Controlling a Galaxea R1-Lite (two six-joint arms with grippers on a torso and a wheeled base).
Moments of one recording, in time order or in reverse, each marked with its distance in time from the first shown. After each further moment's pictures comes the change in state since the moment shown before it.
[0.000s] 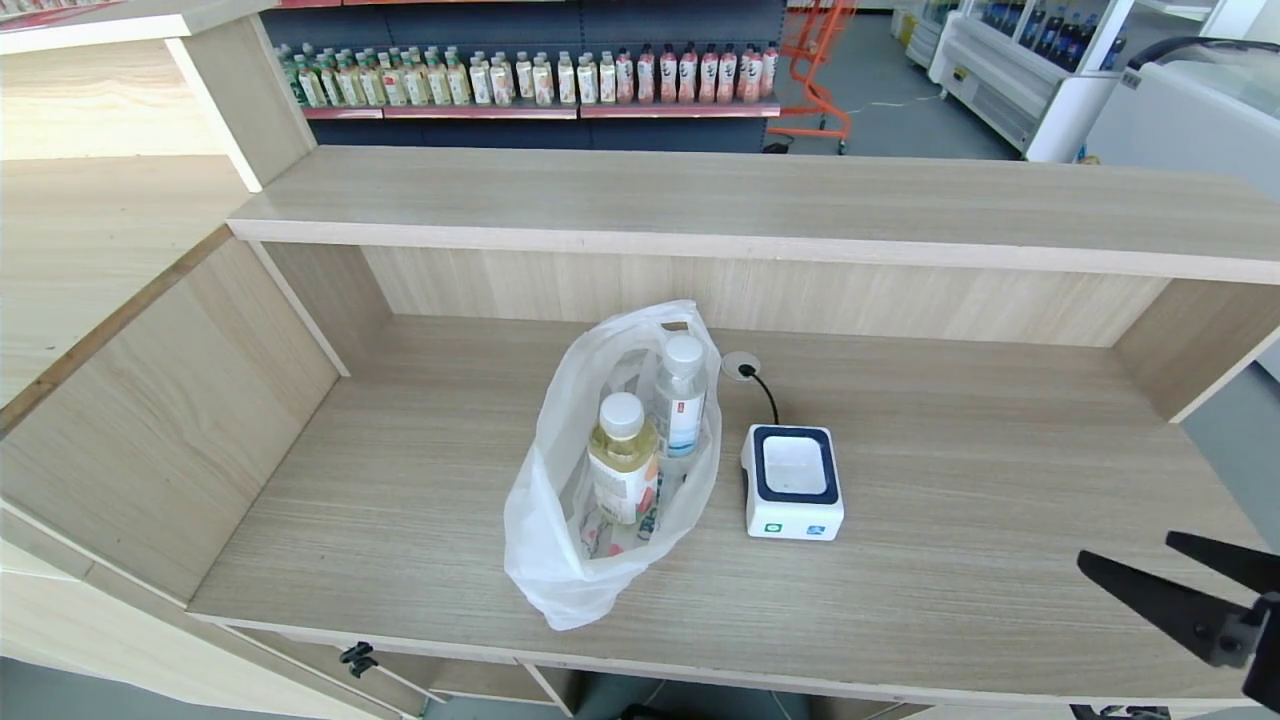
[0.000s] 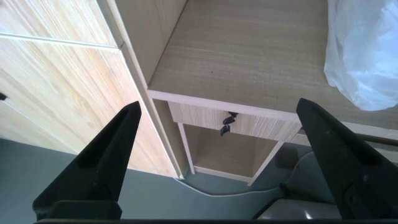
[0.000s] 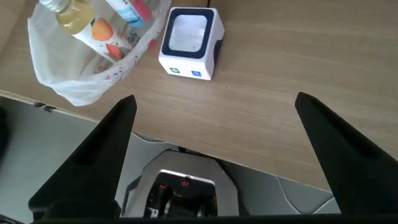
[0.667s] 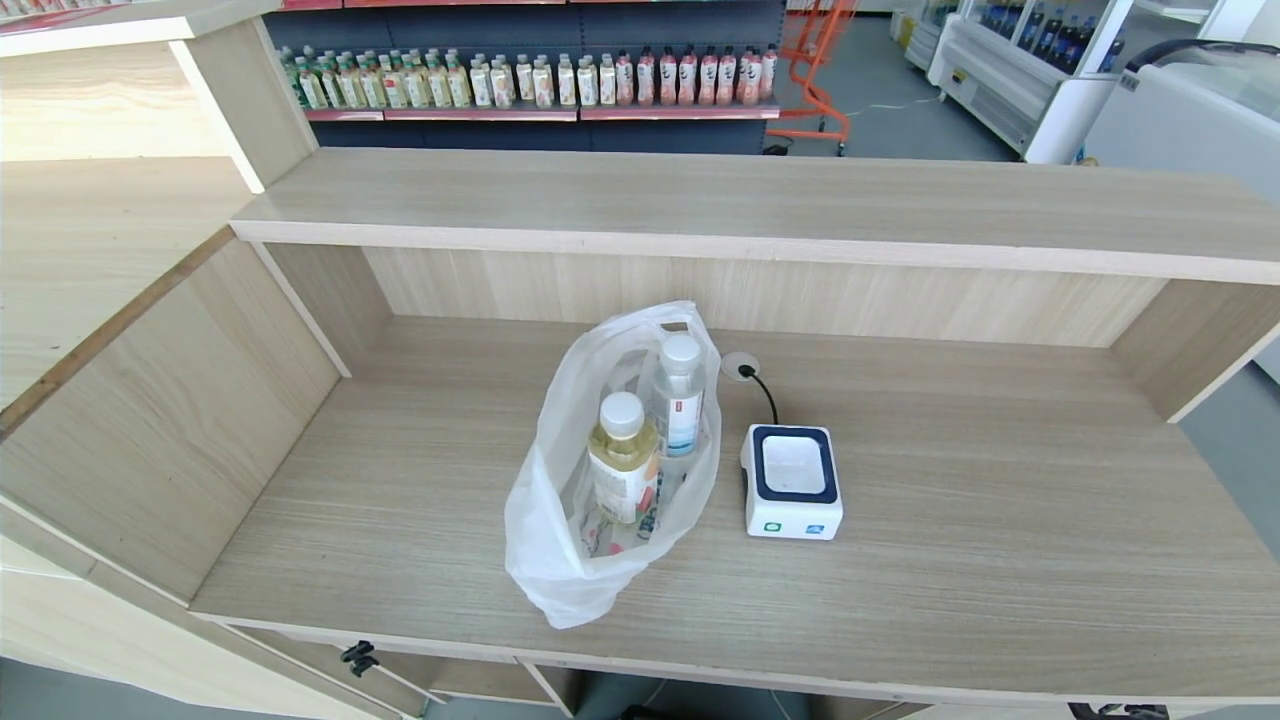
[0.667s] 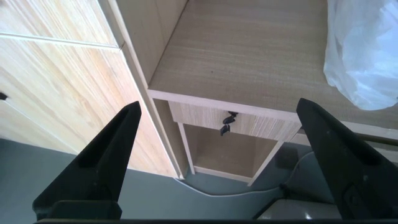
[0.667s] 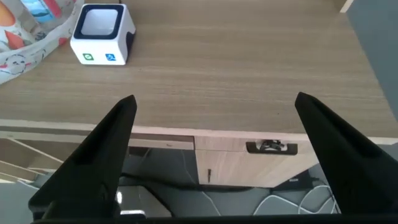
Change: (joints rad) left arm 0.000 0.000 0.000 0.000 0.000 0.000; right arm -0.148 -0.829 0.299 0.289 -0.200 -0.149
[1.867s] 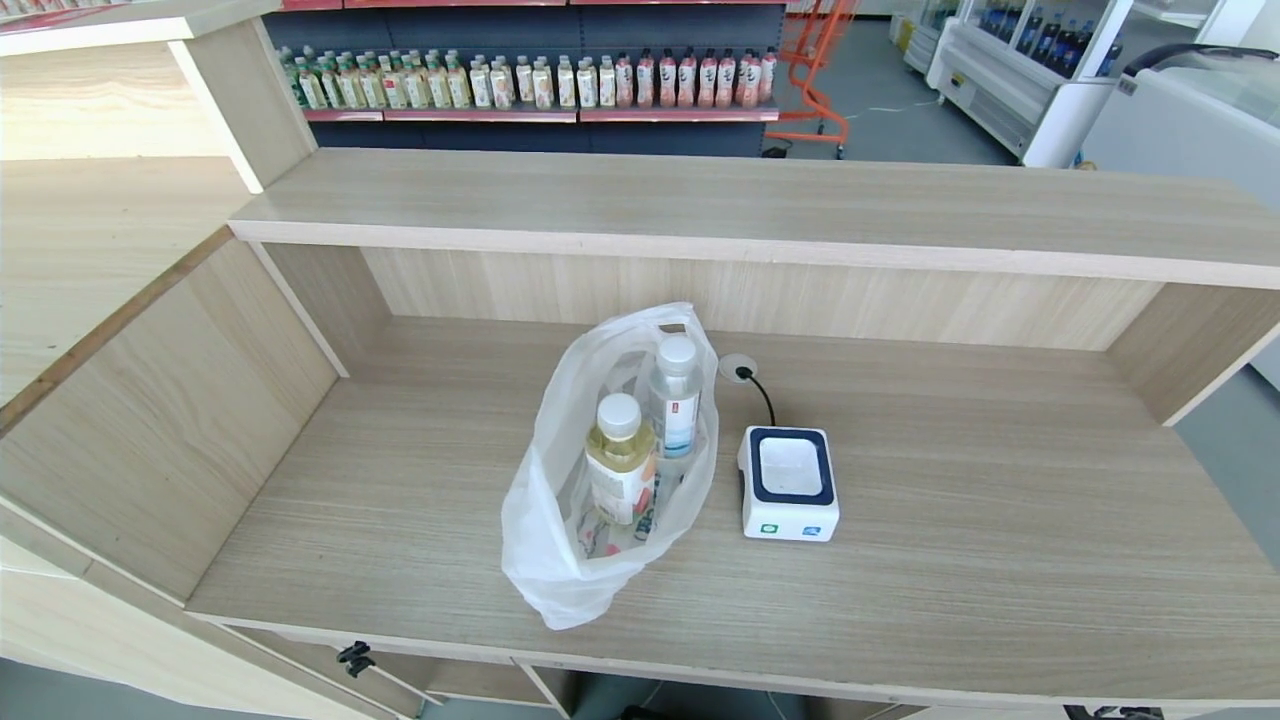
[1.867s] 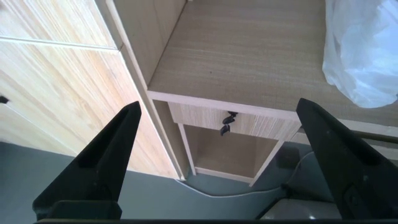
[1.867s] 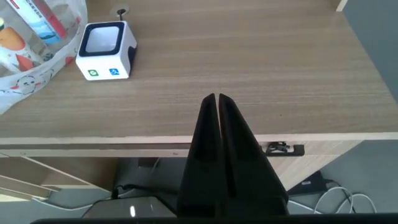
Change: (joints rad) left arm -0.001 0.000 0.000 0.000 0.000 0.021; right arm -0.005 -0.042 0.003 0.001 -0.012 0.074
